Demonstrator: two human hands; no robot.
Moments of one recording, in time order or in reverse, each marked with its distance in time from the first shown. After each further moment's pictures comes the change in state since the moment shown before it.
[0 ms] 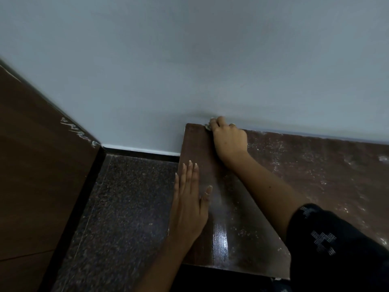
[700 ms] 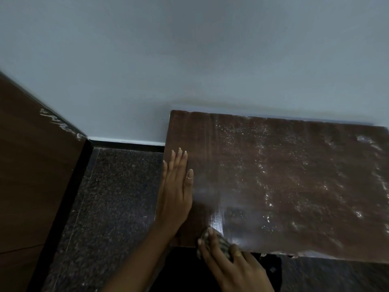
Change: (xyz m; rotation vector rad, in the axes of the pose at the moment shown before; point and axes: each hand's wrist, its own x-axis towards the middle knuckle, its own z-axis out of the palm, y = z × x) left_hand -0.006 0.006 -0.004 -0.188 0.035 0.014; right_hand -0.281 -0.018 0.010 0.004 0.024 -0.316
